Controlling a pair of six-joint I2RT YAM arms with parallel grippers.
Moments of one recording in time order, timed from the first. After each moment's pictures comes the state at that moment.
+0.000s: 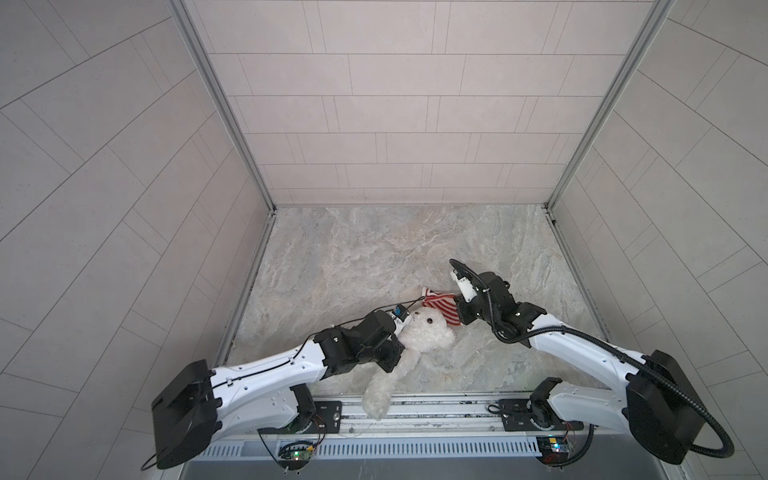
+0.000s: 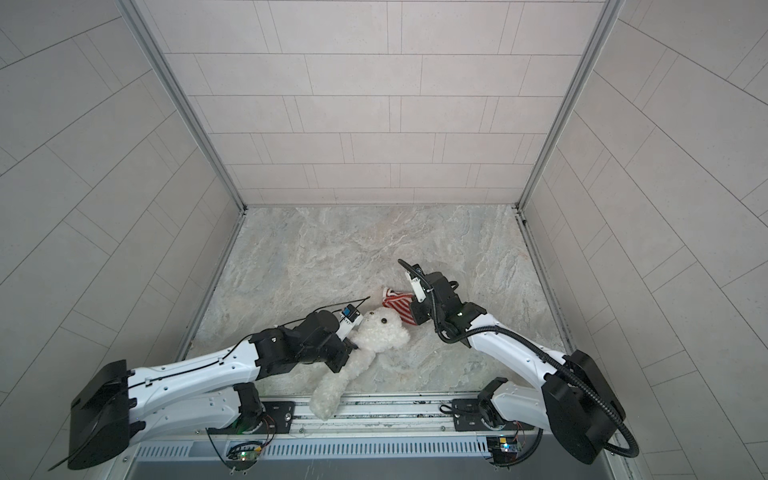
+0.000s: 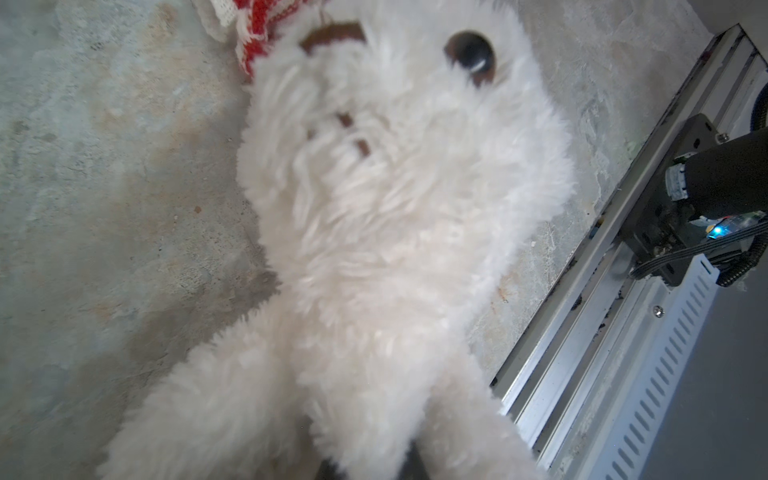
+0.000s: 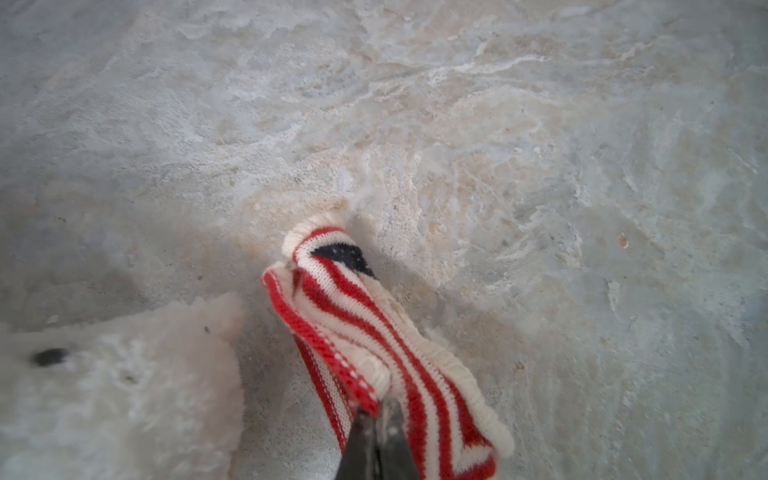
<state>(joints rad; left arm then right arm) -1.01 1.09 0.56 -0.34 0.09 -0.34 0.57 1.15 0.59 -0.16 0.00 0.09</state>
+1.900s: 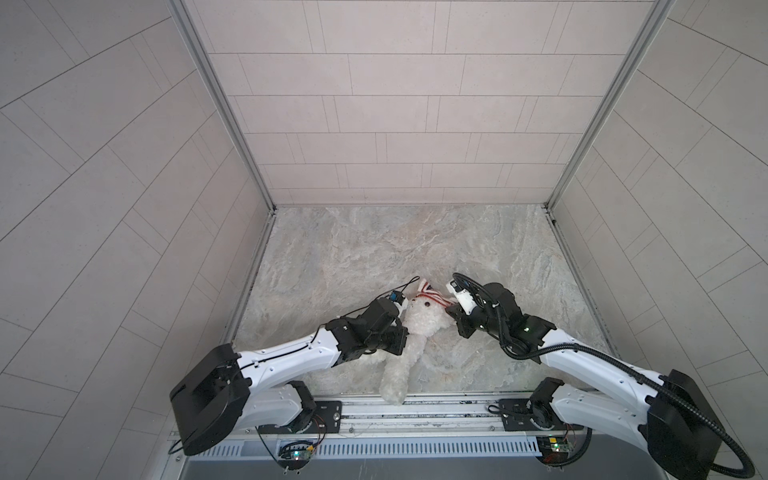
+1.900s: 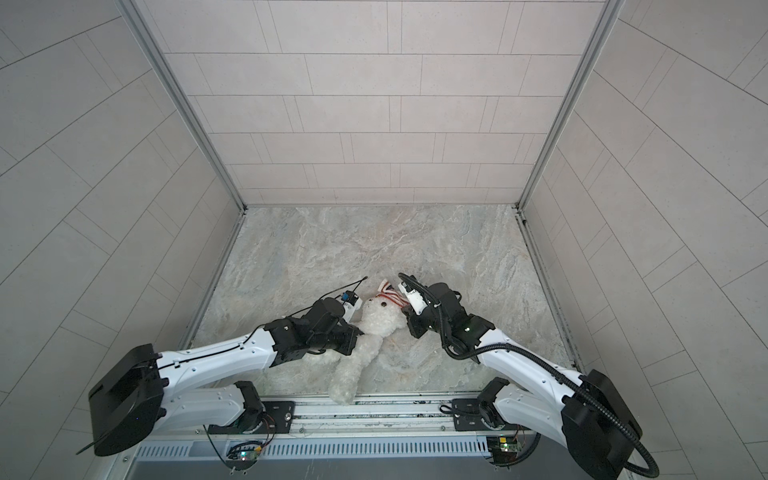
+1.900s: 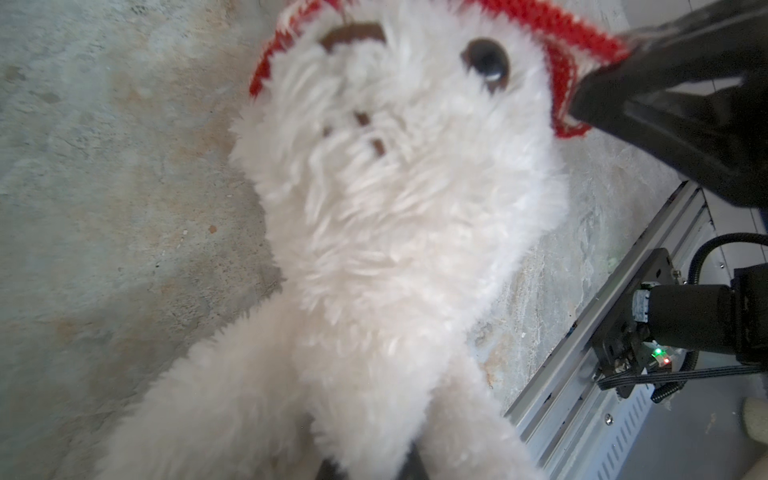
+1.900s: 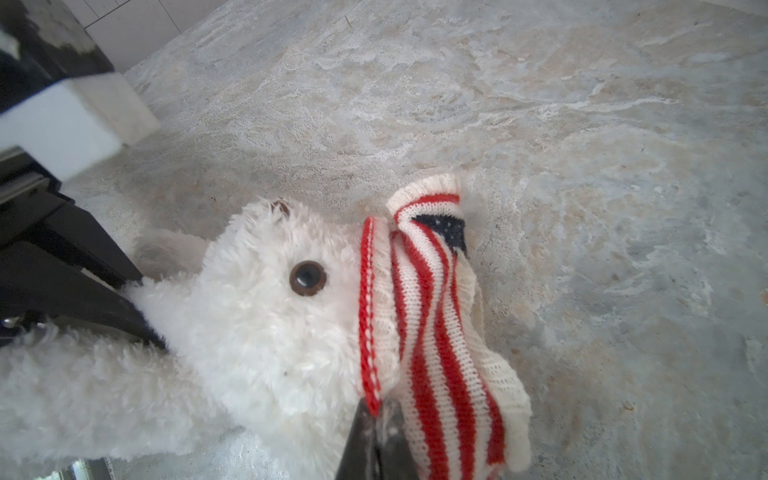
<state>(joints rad) -0.90 1.22 0.58 -0.20 0.13 -0.58 0.63 1.04 0.51 -0.11 -0.16 0.06</state>
